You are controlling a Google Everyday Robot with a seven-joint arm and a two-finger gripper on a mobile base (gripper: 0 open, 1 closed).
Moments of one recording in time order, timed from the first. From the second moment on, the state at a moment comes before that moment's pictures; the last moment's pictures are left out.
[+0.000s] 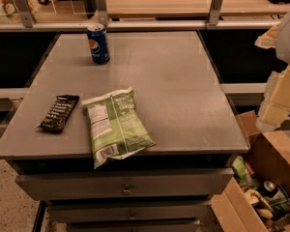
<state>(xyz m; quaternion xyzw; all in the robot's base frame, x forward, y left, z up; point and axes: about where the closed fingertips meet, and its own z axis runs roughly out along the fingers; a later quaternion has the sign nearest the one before) 0.438 -0.216 0.977 -0.60 0.78 -0.04 0.16</state>
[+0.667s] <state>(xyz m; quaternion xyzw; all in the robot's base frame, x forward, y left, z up) 0.445 -0.213 0.977 -0.61 0.78 -0.03 0.17</state>
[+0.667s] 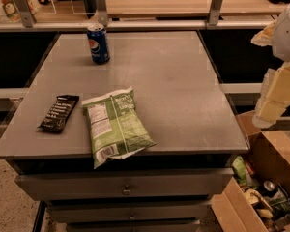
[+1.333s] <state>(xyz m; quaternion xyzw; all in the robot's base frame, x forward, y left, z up) 0.524 -0.187 0.968 -0.60 0.77 -0.02 0.21</state>
